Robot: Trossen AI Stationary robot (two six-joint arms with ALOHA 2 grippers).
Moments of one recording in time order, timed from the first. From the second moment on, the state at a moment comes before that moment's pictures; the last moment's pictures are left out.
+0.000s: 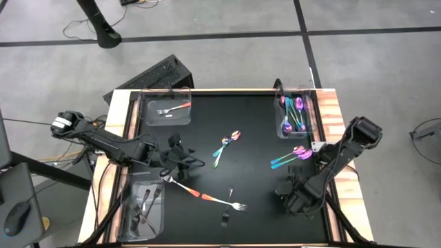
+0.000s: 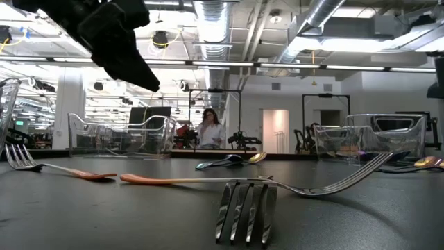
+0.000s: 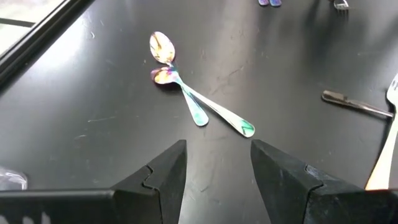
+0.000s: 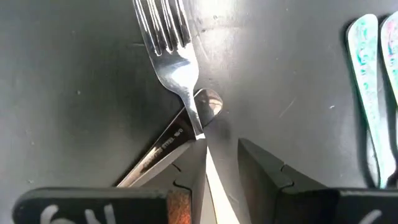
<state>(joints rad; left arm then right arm) -0.27 1.21 0.67 -0.22 -0.49 -0.36 0.81 1.57 0.78 -0.86 0.18 0.85</state>
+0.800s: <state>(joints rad) -0.27 1.21 0.67 -0.24 -0.50 -0.36 0.83 1.44 0.75 -0.88 0.15 0.84</state>
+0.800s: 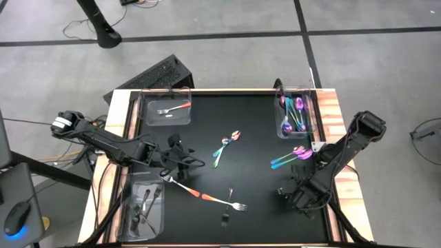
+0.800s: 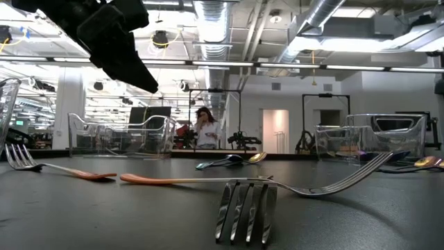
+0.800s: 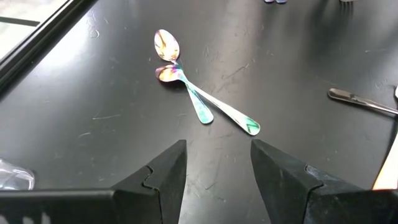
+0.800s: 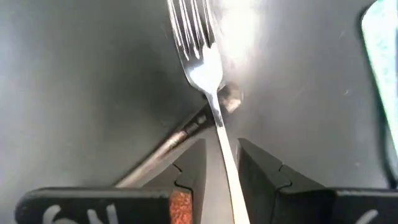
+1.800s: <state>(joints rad) -0.24 1.53 0.67 0.58 -0.37 -0.20 0.50 1.28 0.63 -0.02 0.87 0.58</state>
